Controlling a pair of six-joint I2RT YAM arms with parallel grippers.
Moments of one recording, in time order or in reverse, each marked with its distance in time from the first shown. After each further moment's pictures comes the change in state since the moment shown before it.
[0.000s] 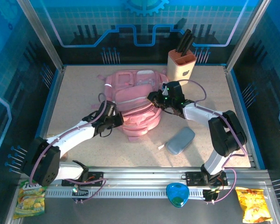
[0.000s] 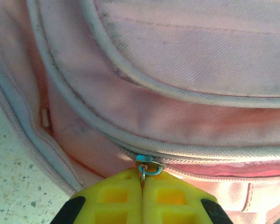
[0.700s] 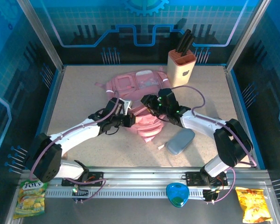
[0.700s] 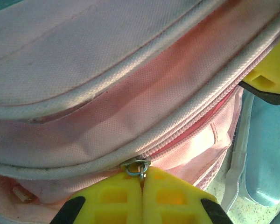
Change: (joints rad) left arm -0.123 0.063 0.098 0.046 0.163 0.234; right arm 0.180 -0.123 -0.061 -0.052 0.270 0.163
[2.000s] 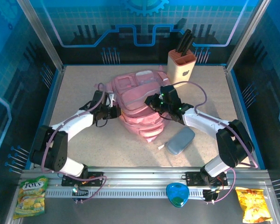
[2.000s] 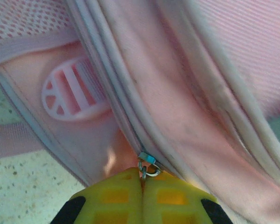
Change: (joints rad) left arm 0.330 0.123 0.044 -0.032 0.082 0.039; right arm -0.044 -0.019 0.041 -0.085 -0.043 -0.168
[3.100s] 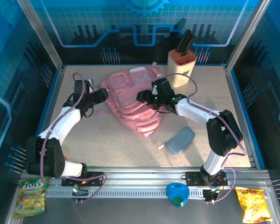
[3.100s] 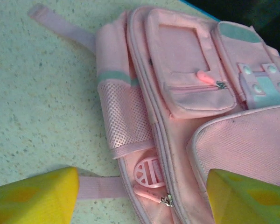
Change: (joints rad) left arm 0.188 -0.129 0.097 -0.029 -0.216 -0.053; right arm -0.011 0.168 0.224 -0.204 -0.101 -0.210
